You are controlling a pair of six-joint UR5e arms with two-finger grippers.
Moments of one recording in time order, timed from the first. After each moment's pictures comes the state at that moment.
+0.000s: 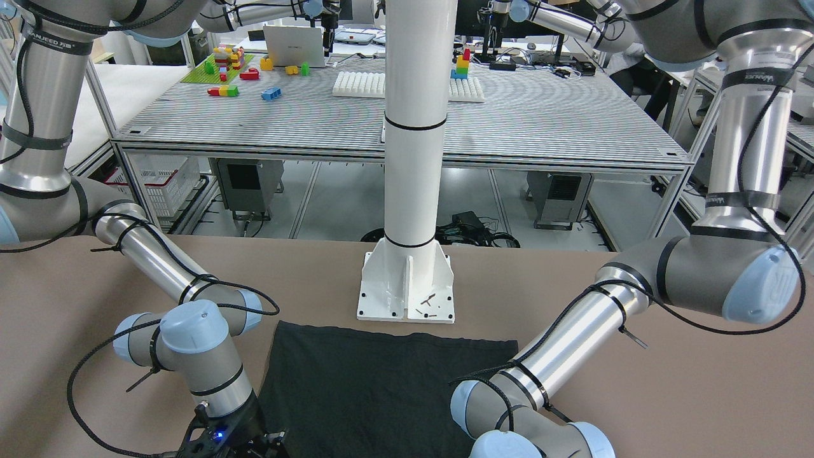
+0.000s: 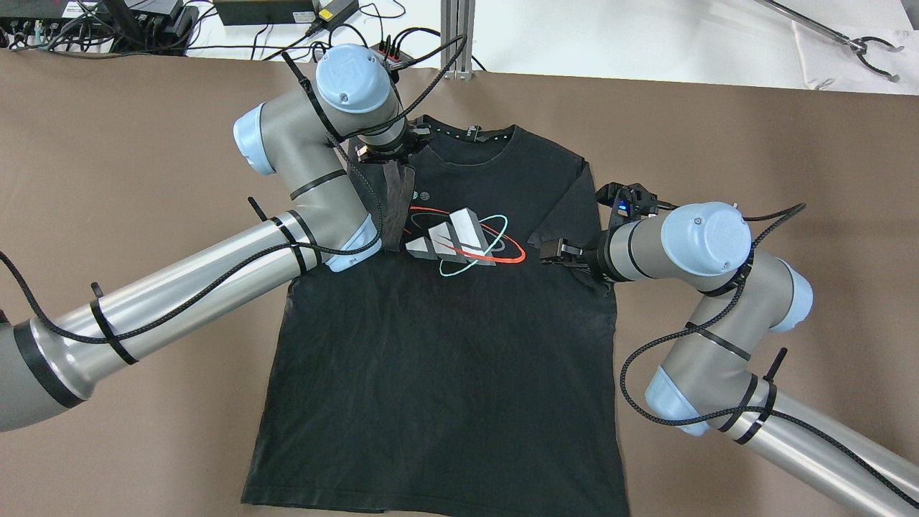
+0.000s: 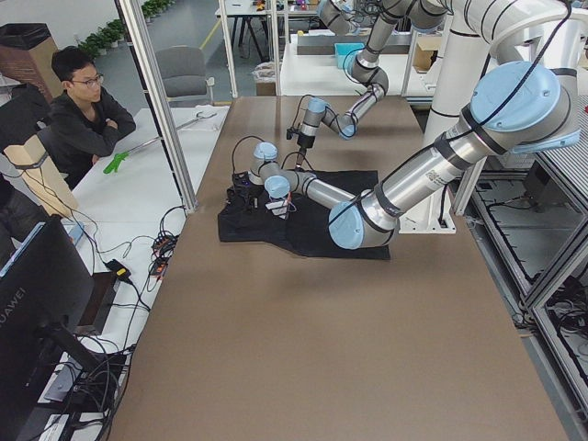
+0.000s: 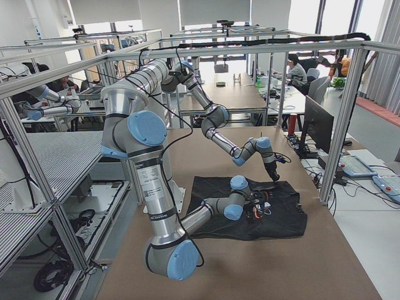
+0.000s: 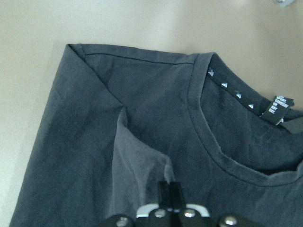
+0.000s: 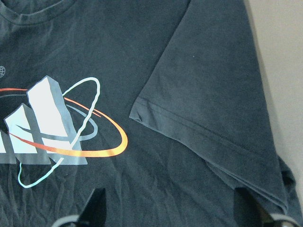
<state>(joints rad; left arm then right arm) -0.80 -2.62 -0.94 -2.07 -1.84 -1.40 0.72 -1.15 1.64 -0.99 1.87 1.31</state>
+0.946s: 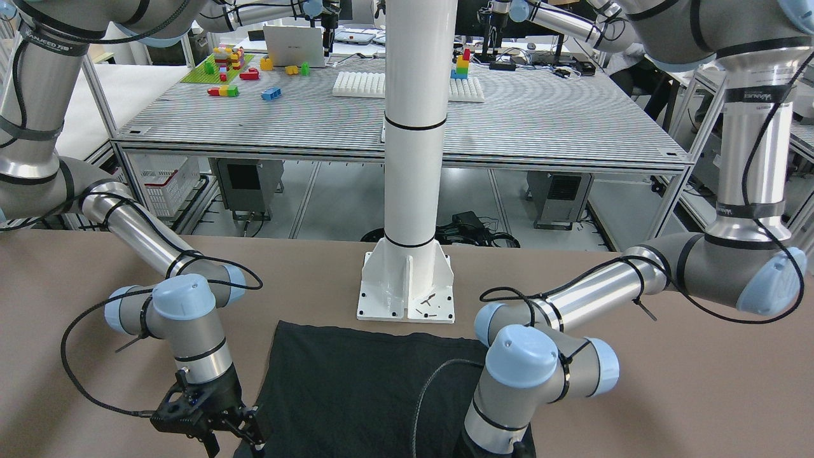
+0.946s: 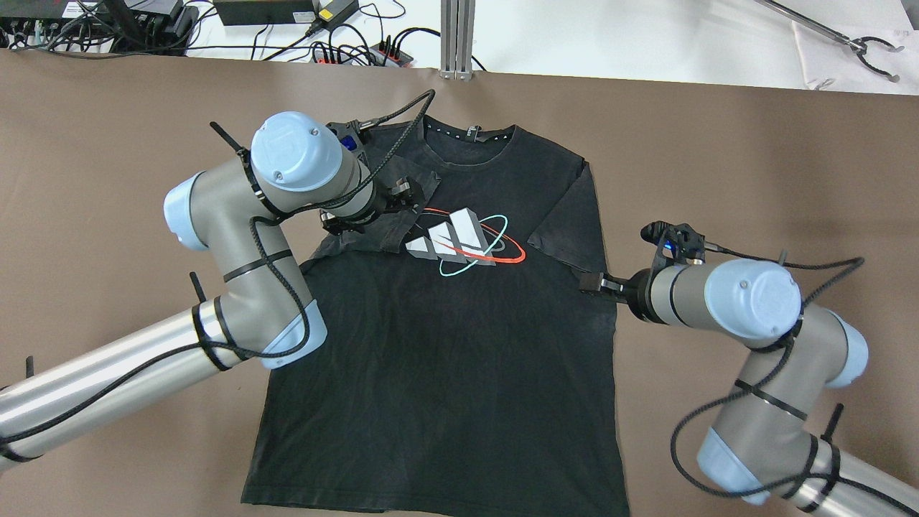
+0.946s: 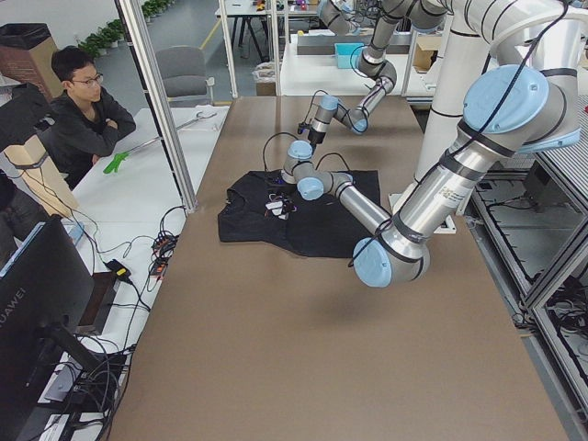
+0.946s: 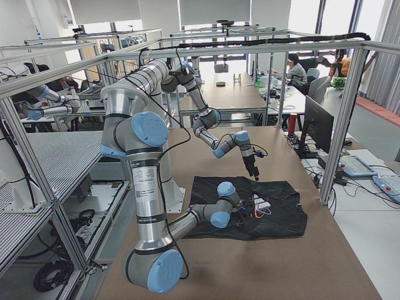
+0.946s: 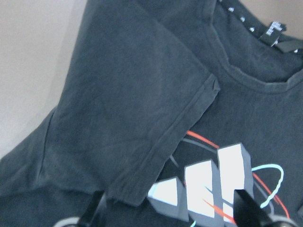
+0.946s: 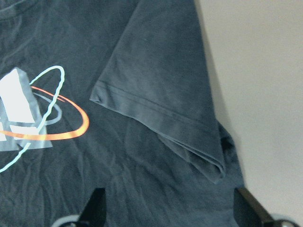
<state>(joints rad) -0.70 -2.33 -1.49 -1.89 -1.84 -1.51 0.65 -1.34 1.80 -1.01 1.73 1.40</state>
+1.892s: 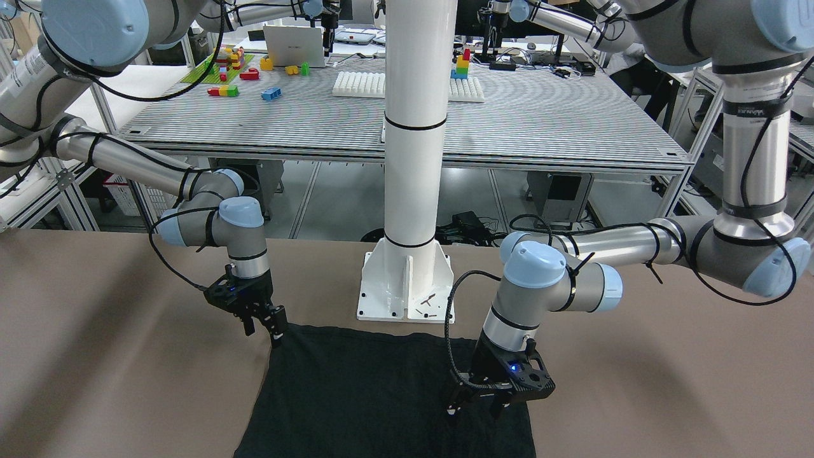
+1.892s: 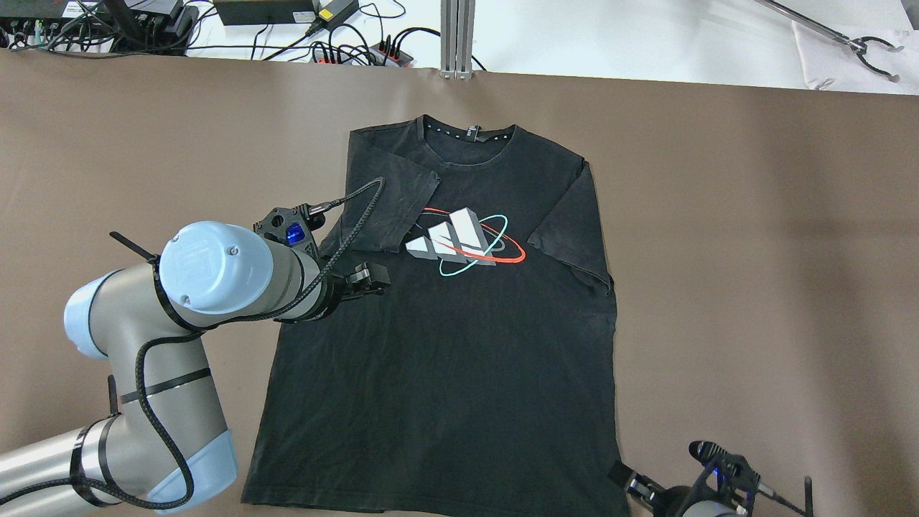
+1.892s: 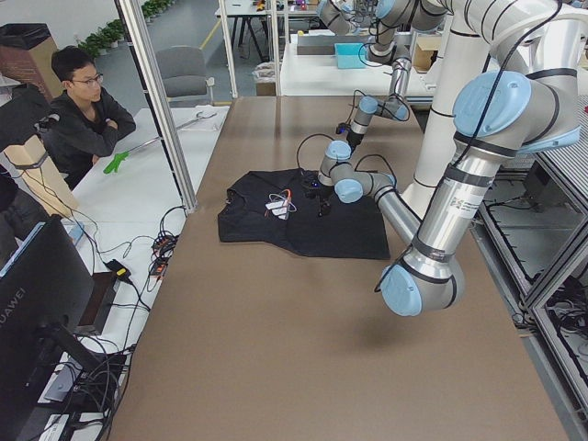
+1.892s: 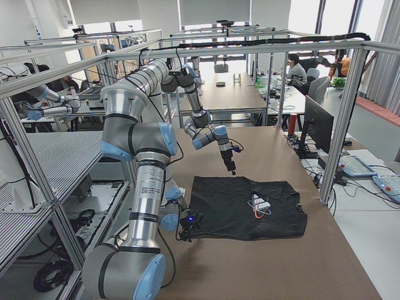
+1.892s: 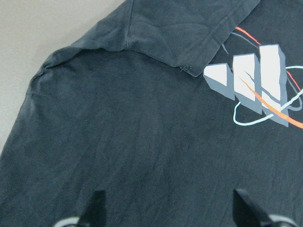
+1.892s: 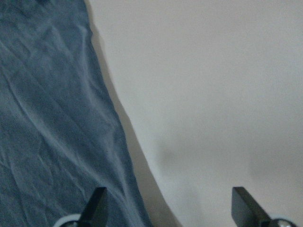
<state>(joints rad) -0.56 -2.09 -1.89 -1.75 -1.74 -1.61 0.07 -1.72 2.15 -1.13 1.31 2.09</state>
